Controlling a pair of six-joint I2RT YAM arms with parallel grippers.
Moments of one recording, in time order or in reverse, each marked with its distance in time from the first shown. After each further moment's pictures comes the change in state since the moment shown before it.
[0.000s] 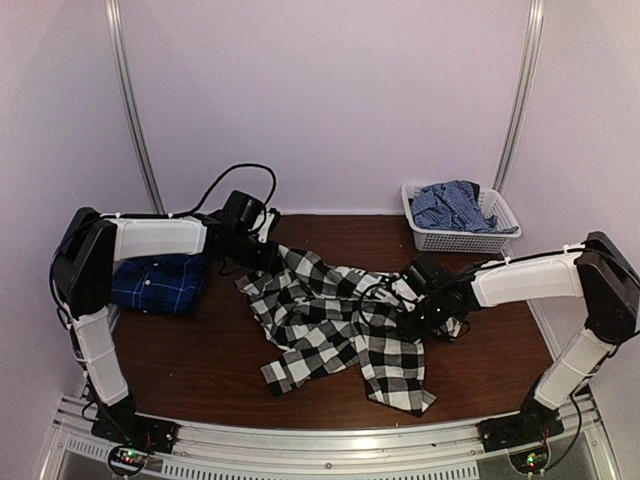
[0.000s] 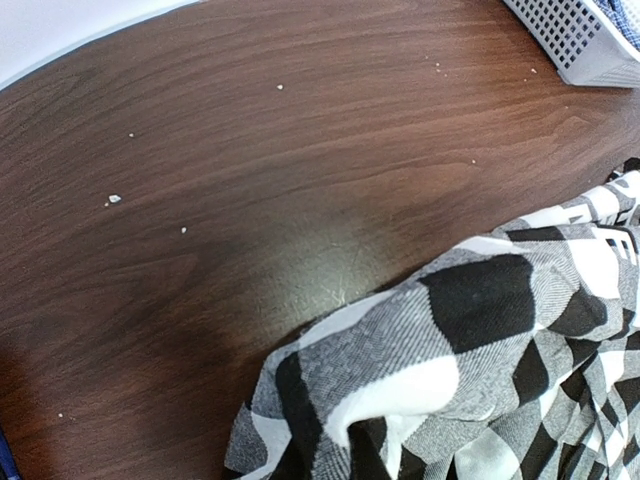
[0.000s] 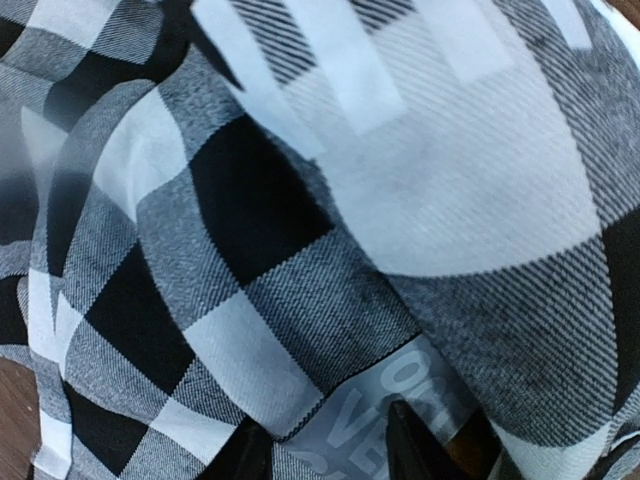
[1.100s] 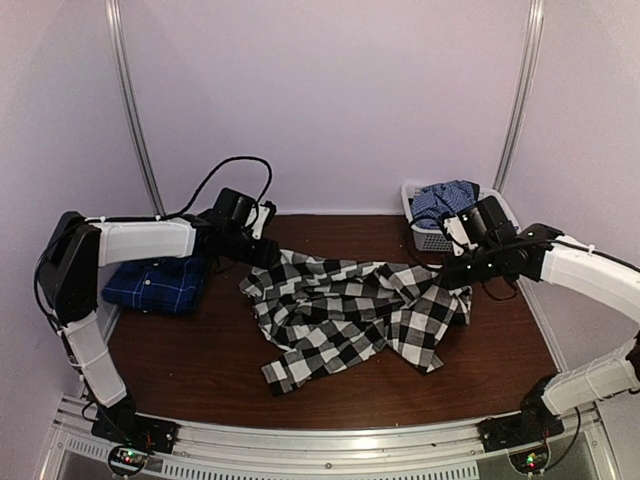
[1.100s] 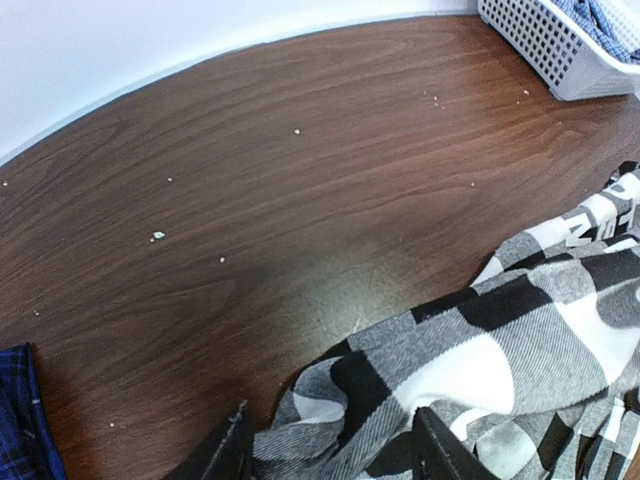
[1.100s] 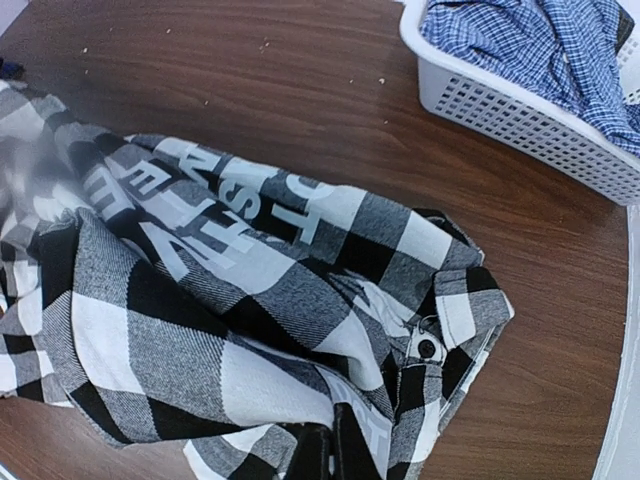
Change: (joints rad) left arm 0.001 -0.076 -0.063 0.061 -0.051 0.082; right arm -0.152 -0.361 0.132 -0.241 0.128 0.012
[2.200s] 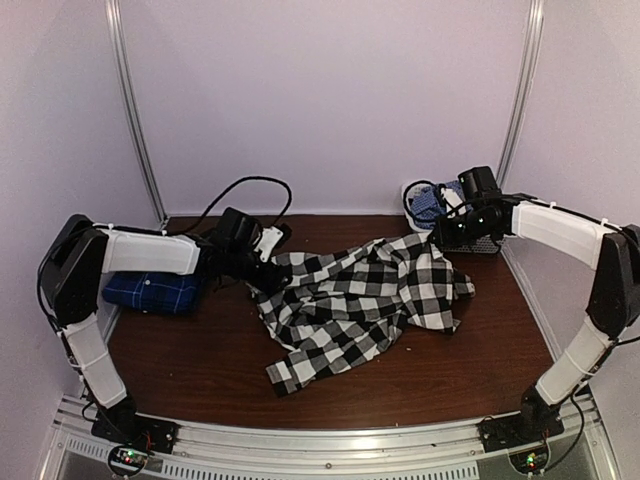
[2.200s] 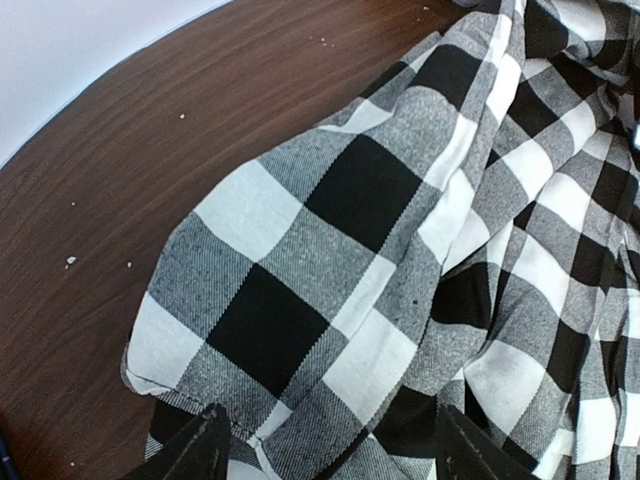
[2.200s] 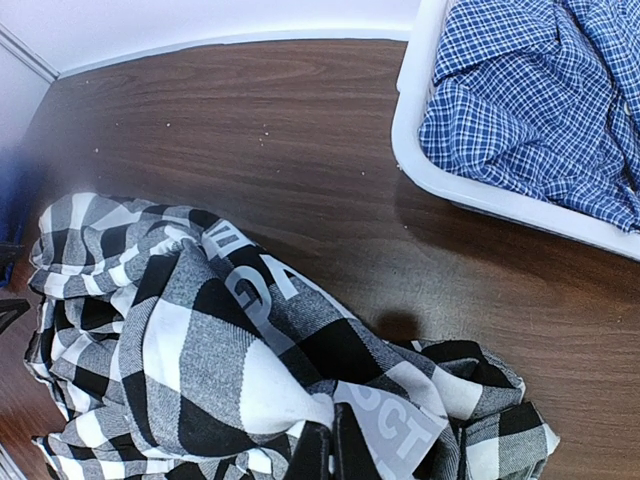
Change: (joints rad) left arm -0.038 -0.017 -0.149 0.134 0.122 0.216; right arm -0.289 0.362 0.278 0.151 -0.367 -0.034
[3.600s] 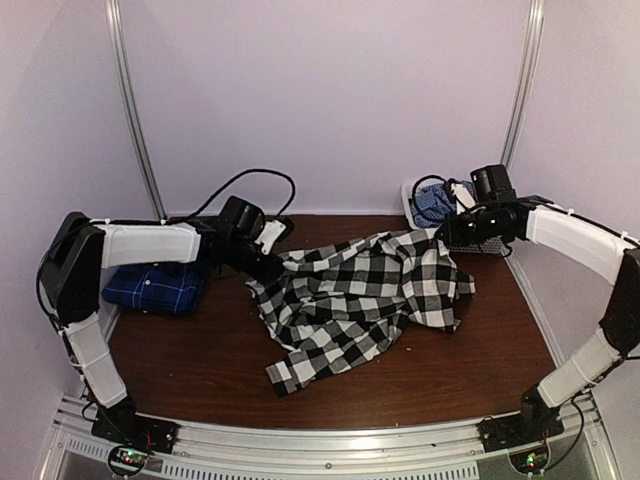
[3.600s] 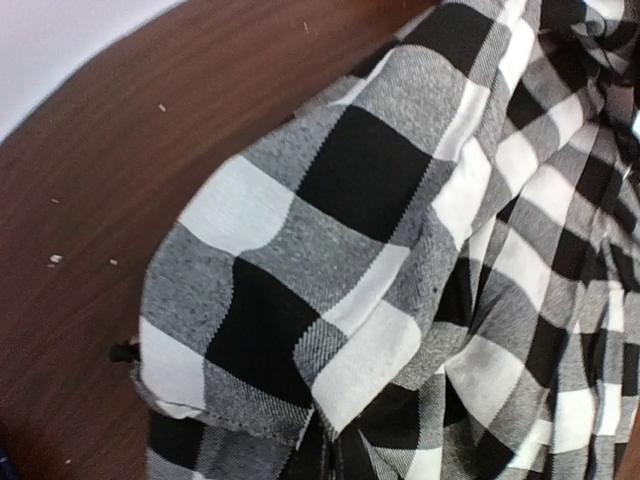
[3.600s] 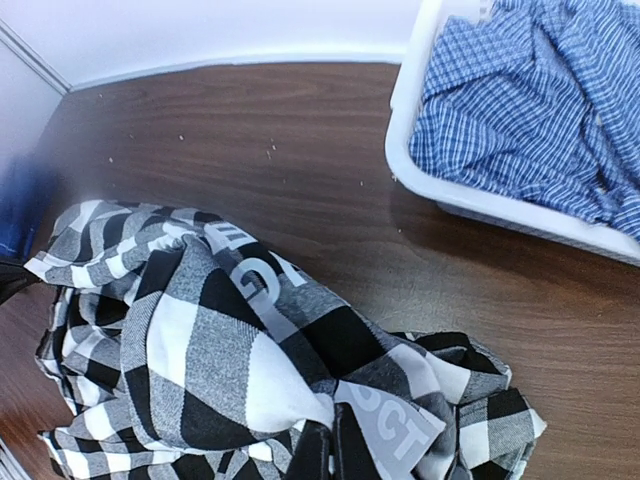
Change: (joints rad) left arm 0.003 0.061 0.119 -0.161 0.040 0.011; right arm -0.005 -0.077 -0.060 0.013 -0.001 -0.003
